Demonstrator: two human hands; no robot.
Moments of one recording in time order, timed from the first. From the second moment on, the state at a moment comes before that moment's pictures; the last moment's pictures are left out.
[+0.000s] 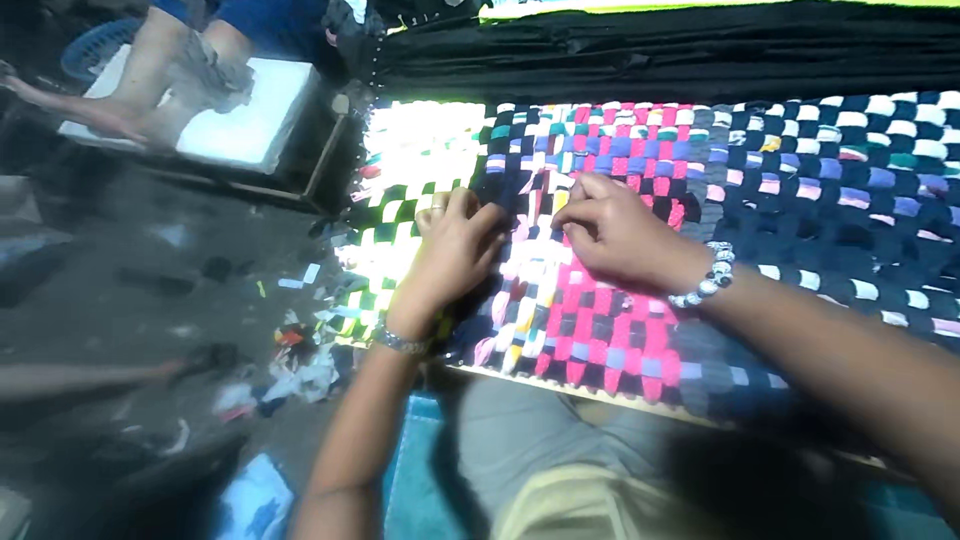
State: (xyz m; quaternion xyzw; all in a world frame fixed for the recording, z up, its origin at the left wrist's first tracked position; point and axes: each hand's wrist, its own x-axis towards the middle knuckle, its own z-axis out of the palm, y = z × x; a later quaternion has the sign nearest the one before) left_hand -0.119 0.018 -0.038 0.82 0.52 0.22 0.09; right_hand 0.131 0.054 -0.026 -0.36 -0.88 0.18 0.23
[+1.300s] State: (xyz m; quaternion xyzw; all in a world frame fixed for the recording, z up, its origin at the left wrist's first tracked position) left_hand -0.147 0.003 -0.019 0.78 0.61 0.15 0.06; right_hand 0.057 0.049 -0.006 -0.42 -0.89 0.15 0.08
